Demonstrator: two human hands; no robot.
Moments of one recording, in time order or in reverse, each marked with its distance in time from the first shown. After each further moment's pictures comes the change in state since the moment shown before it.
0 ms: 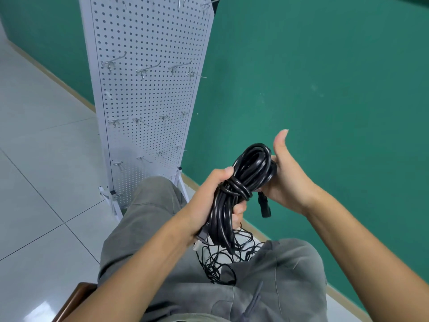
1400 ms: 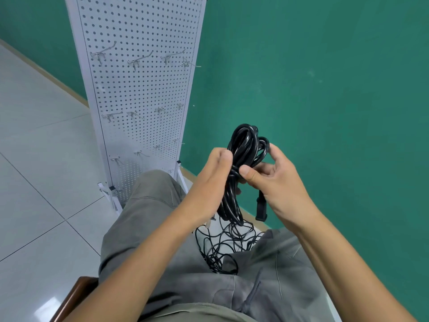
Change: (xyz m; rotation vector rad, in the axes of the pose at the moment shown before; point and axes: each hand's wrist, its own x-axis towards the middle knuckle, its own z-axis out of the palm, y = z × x) left_hand -0.009 0.002 0.024 0.682 0.486 0.346; right_hand -0.025 0.013 0.041 -0.031 0.514 -0.165
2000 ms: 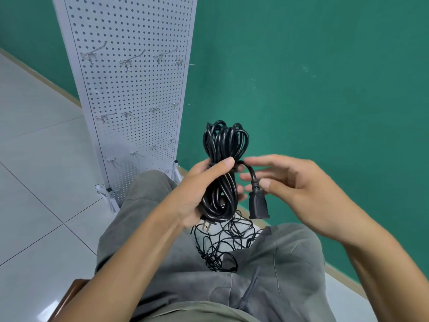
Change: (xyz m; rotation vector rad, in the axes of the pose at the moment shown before) left_hand 0.002 -0.002 -0.006 -0.611 -0.138 -0.286; right_hand -0.038 -0.037 -0.034 -0.362 -0.236 -0.053
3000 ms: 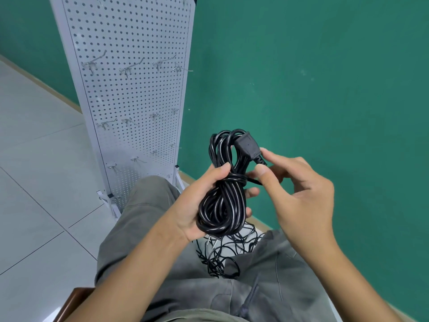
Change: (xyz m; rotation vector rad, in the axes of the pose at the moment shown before) left_hand -0.002 -0.008 0.003 -0.216 -0.207 -0.099; right_hand 0.004 0.019 0.035 -0.081 0.674 -0.391
